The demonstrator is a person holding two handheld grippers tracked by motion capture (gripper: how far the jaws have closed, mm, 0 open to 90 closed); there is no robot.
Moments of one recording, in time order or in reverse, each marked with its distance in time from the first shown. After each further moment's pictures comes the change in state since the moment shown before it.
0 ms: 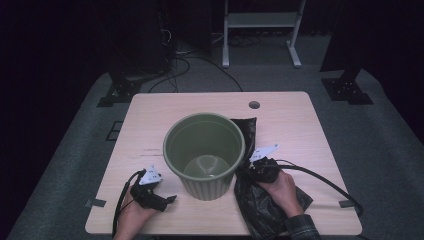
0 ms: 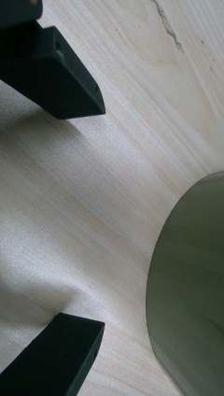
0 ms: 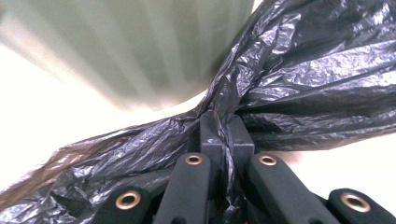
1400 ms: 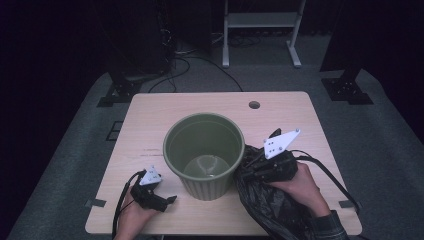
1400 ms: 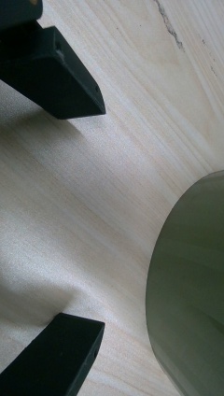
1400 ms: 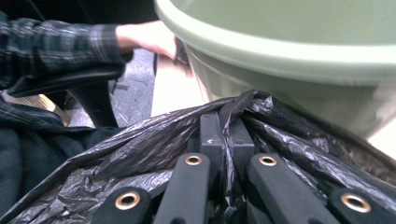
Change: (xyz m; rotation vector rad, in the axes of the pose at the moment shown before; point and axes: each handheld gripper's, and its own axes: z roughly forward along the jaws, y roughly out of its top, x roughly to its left) left arm -0.001 0.000 0.000 0.003 0.005 0.002; right arm 0.049 0.065 -0.107 -0.150 0.347 -0.234
